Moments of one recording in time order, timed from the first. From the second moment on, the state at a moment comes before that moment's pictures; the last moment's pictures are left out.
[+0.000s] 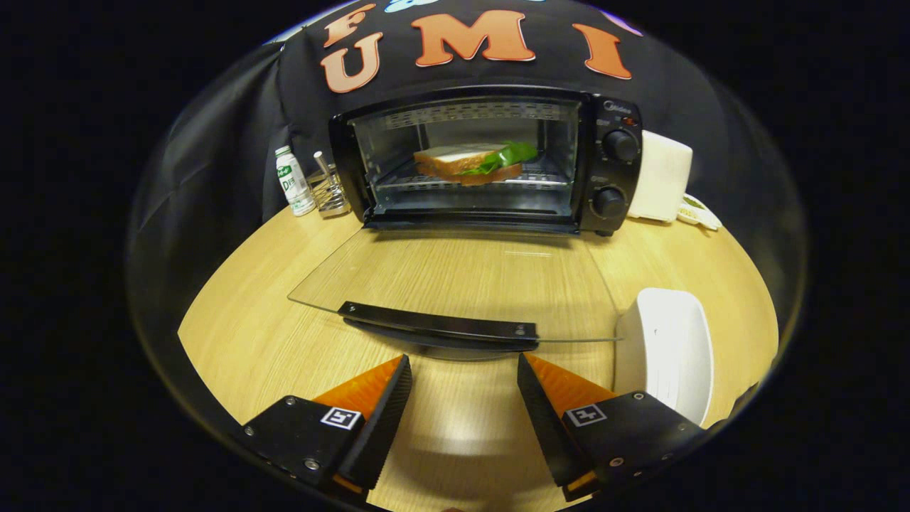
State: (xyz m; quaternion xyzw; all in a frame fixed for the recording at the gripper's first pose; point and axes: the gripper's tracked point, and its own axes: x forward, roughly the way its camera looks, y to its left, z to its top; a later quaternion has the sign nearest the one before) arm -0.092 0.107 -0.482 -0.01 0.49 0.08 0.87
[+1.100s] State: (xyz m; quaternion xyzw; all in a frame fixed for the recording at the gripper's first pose) arm 0.048 0.098 -0.379 0.01 0.33 0.00 0.94
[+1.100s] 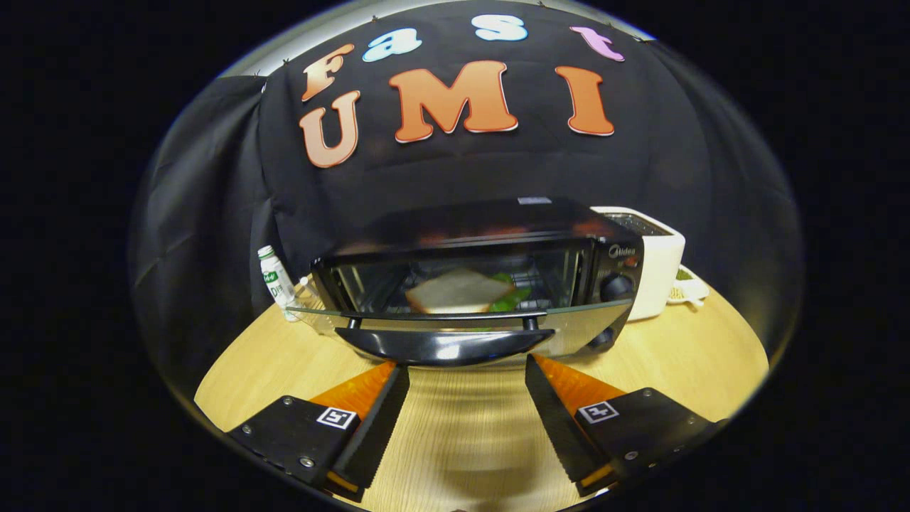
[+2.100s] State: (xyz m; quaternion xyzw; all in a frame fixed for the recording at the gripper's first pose) arm 0.020 0.069 -0.107 -0.02 0.01 0.00 1.00
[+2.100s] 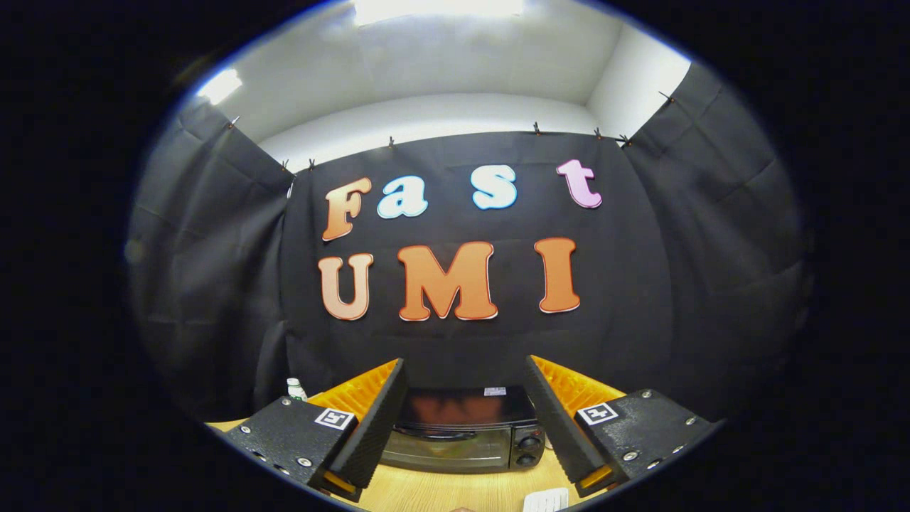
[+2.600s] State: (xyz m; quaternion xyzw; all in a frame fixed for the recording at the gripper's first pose) arm -0.006 0.040 -0.044 -0.07 -0.03 0.00 1.00
